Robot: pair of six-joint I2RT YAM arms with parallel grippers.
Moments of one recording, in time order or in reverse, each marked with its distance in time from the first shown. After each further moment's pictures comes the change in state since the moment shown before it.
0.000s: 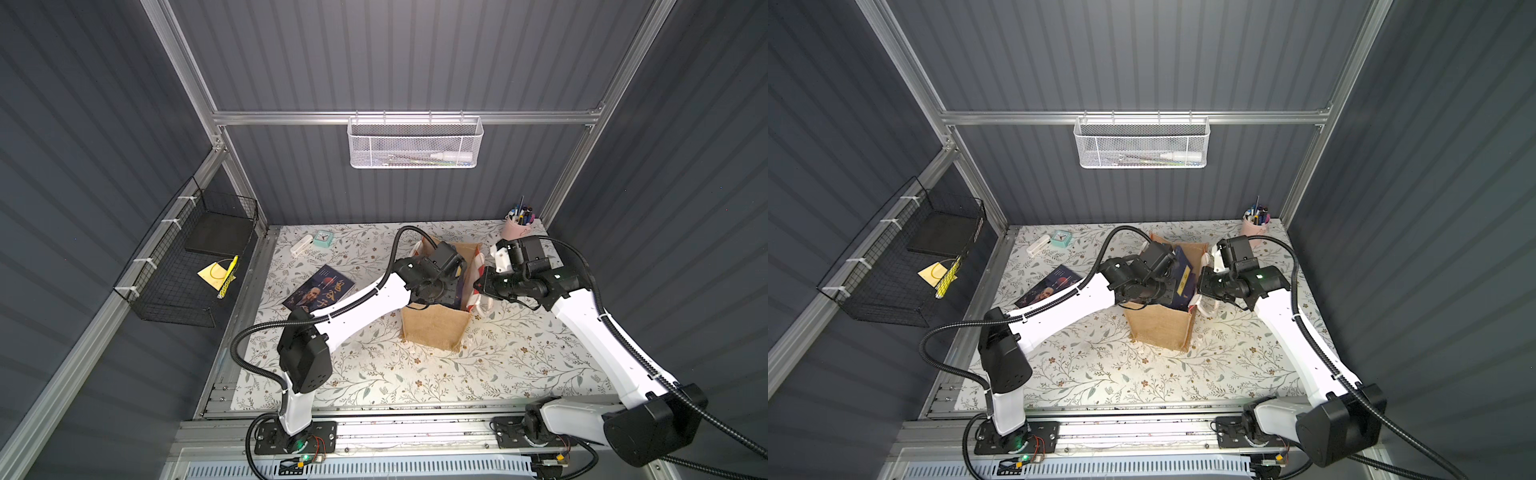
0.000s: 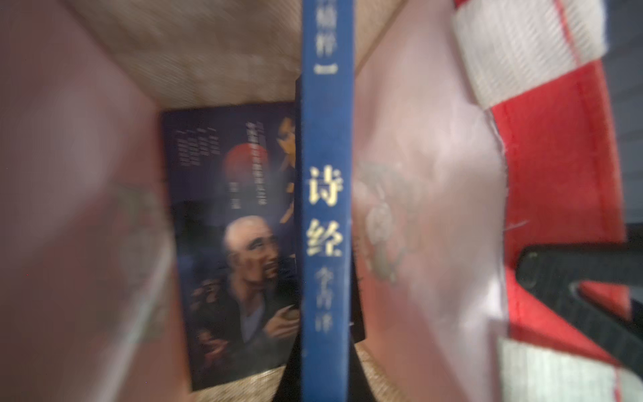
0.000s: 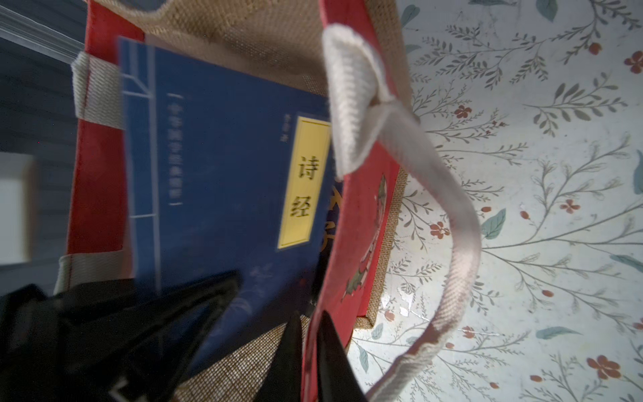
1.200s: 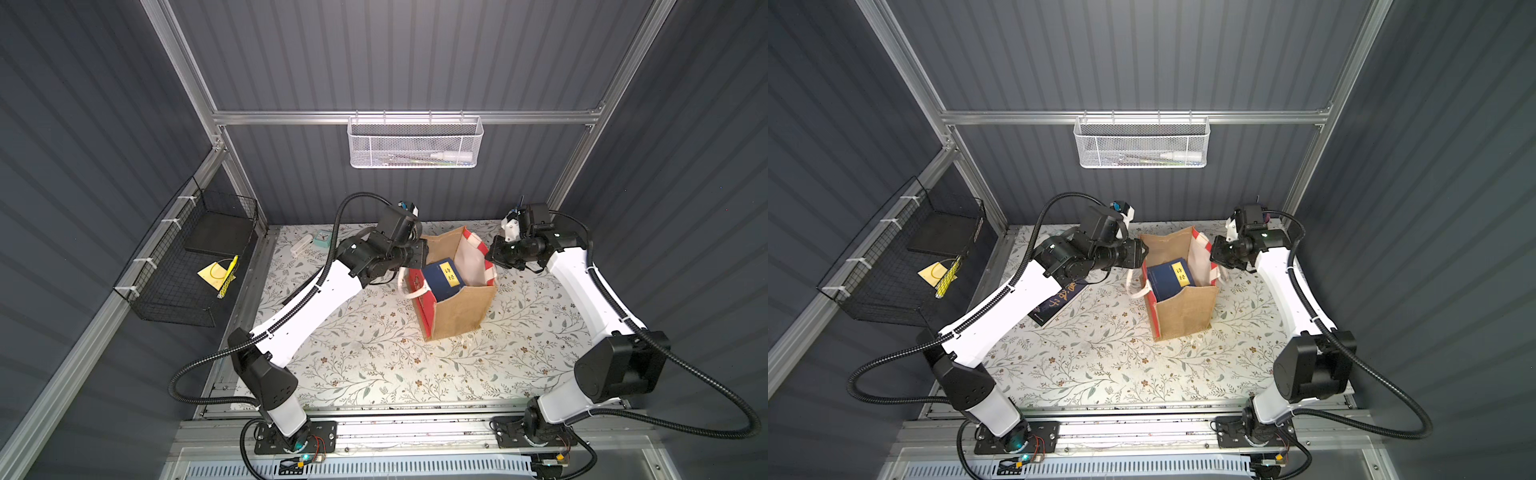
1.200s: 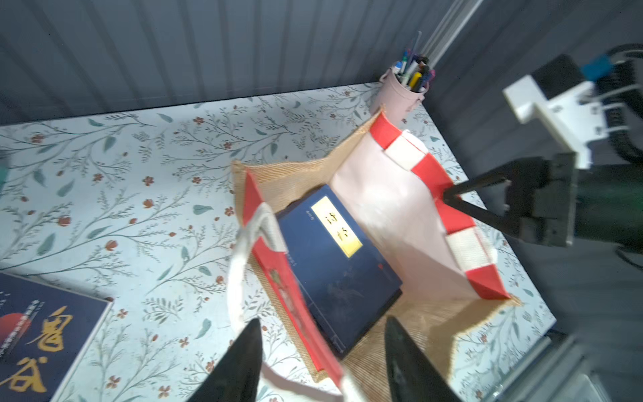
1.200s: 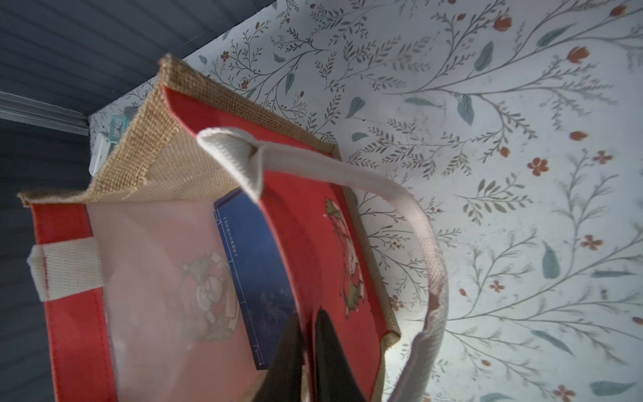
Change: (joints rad) left arm 0.195 -0.261 0.016 -0.015 -0.099 0.151; right arm -0.183 0.290 0.316 -0.052 -0.022 -0.128
